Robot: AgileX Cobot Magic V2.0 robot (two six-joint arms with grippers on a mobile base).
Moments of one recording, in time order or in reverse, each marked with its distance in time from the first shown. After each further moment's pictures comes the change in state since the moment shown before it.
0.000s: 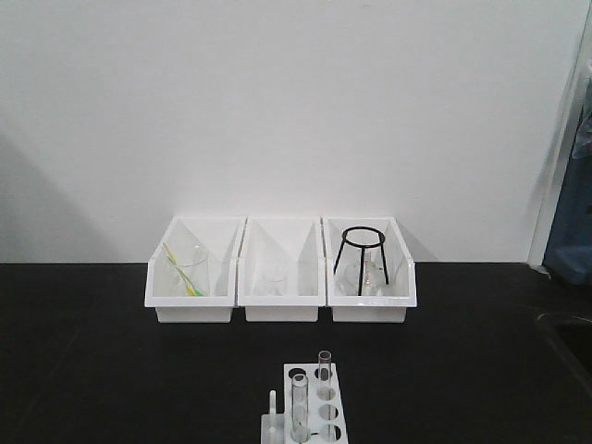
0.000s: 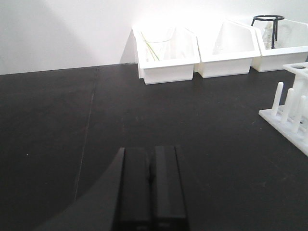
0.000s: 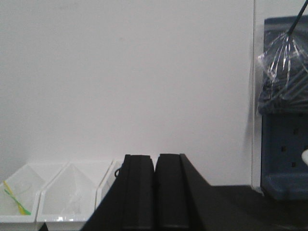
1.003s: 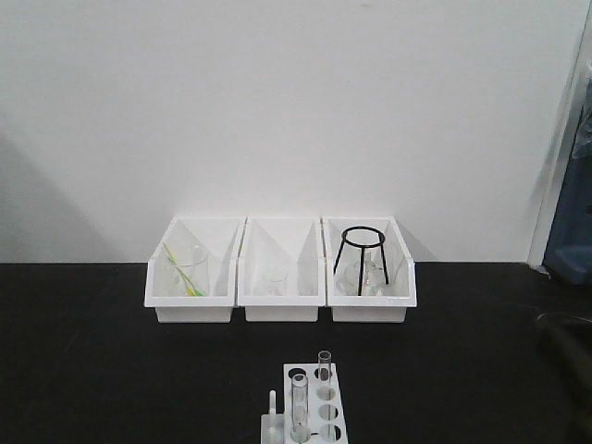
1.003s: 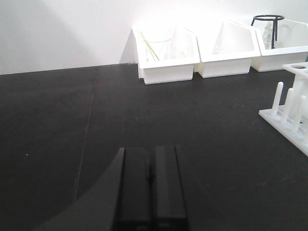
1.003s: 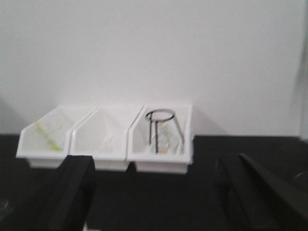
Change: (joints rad) left arm 0.000 0.000 0.000 0.000 0.000 0.000; right arm 0.151 0.125 0.324 0.004 -0.303 0.016
